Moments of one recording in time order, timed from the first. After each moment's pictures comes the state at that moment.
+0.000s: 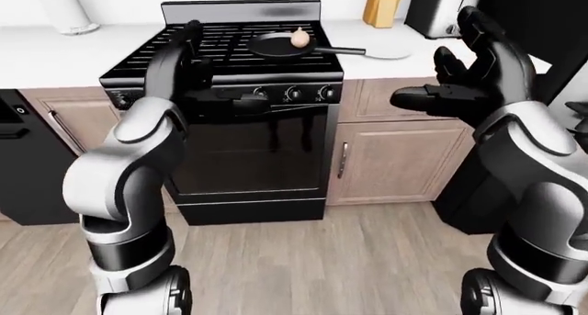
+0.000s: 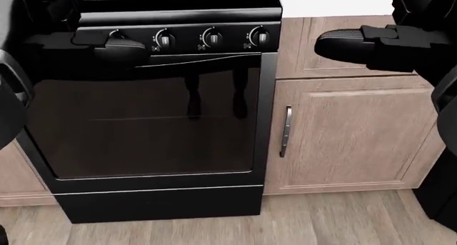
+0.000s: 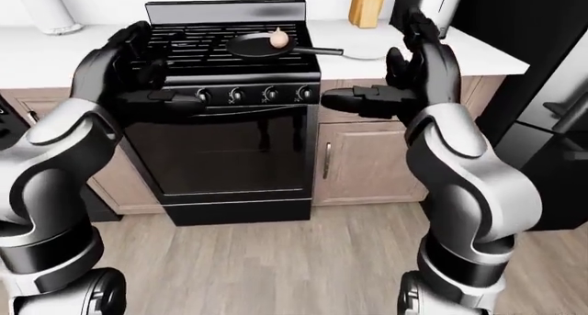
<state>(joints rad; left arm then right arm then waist) -0.83 0.30 0.19 -0.33 -0.38 1.10 0.15 -0.73 -0.39 -0.30 -0.47 0.56 1.06 -0.30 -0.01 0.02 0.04</state>
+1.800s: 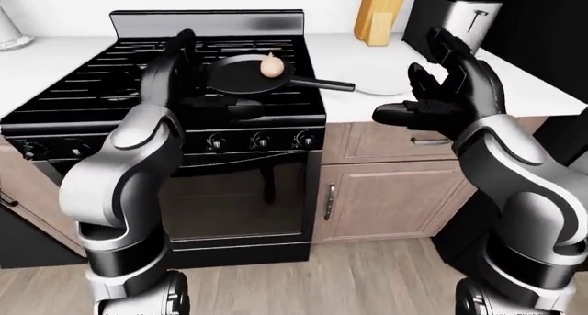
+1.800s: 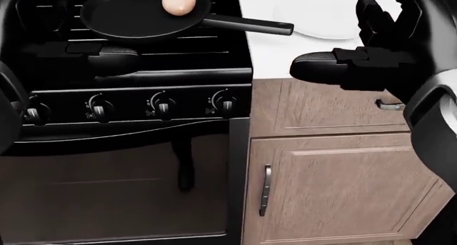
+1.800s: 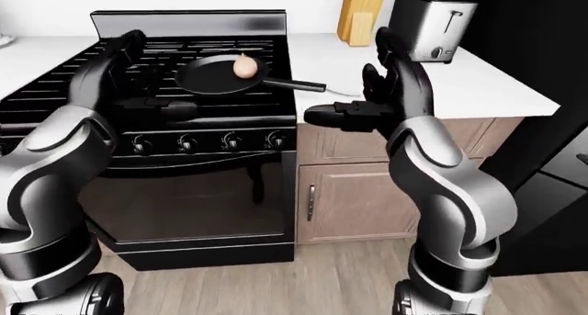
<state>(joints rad) -0.79 0.30 0.21 -0.35 -0.37 1.12 0.17 -0.68 -0.35 -0.25 -0.48 0.63 1.06 -0.32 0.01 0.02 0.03</state>
